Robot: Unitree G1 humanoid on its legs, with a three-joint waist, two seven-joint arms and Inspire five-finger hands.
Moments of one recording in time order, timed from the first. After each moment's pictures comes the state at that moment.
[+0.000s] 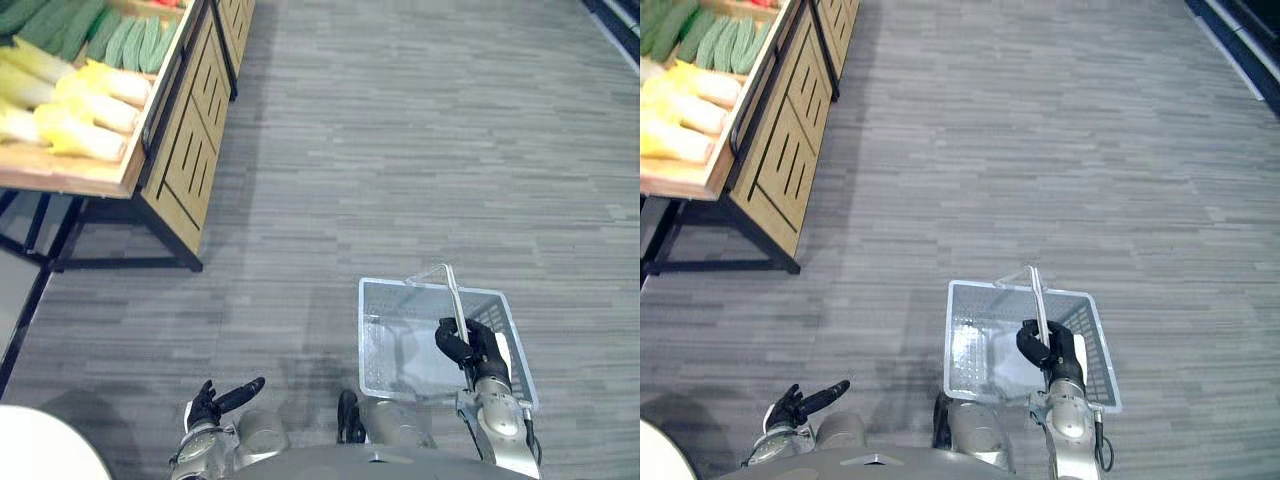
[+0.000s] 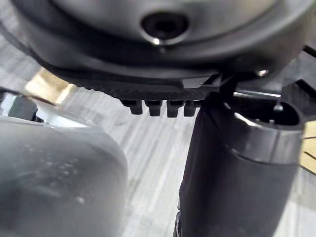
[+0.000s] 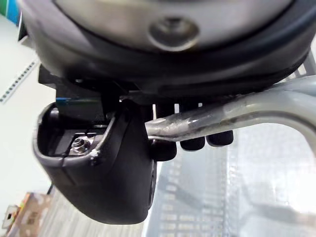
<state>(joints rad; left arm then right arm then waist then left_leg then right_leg) 0.09 0.08 0.20 0.99 -0.23 -0.11 0.14 0.30 -0.08 -0.19 0.26 -0.13 -0.02 -0.14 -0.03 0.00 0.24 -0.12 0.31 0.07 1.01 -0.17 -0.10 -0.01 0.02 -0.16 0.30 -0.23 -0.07</state>
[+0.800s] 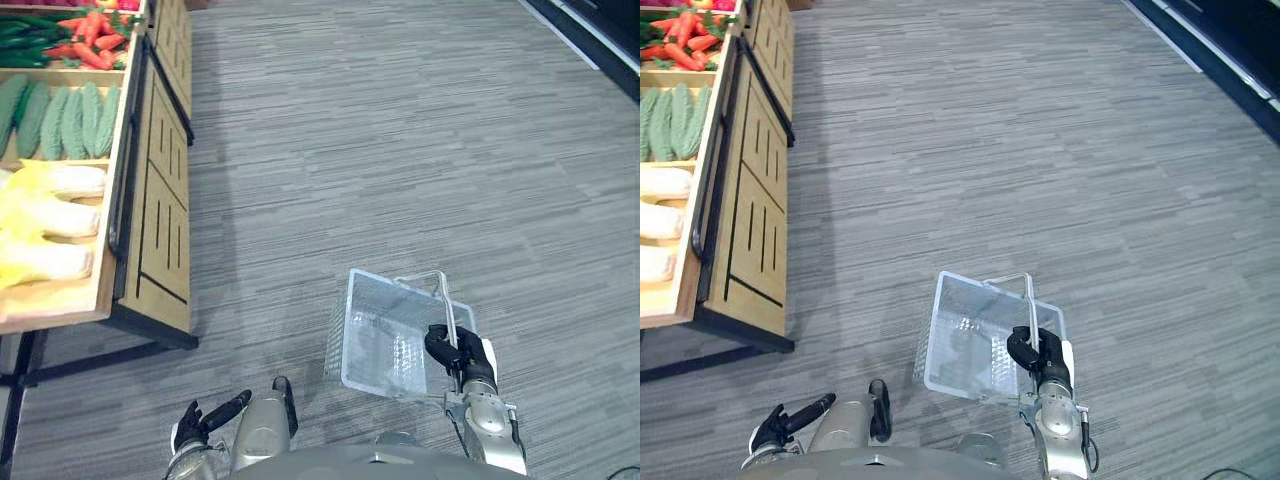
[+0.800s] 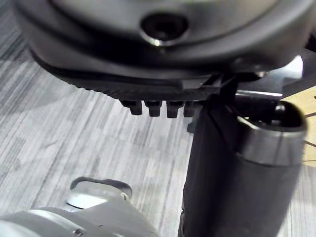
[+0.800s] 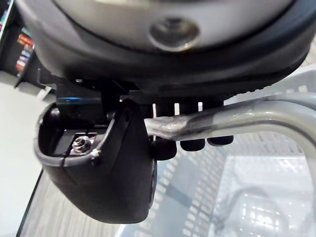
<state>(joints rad) 0.15 0.08 0.26 1.00 -0.23 -0.10 0.14 0.24 -0.07 -0.14 0.37 -0.11 -0.01 -0.16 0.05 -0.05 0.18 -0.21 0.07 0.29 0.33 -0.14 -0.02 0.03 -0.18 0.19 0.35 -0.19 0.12</state>
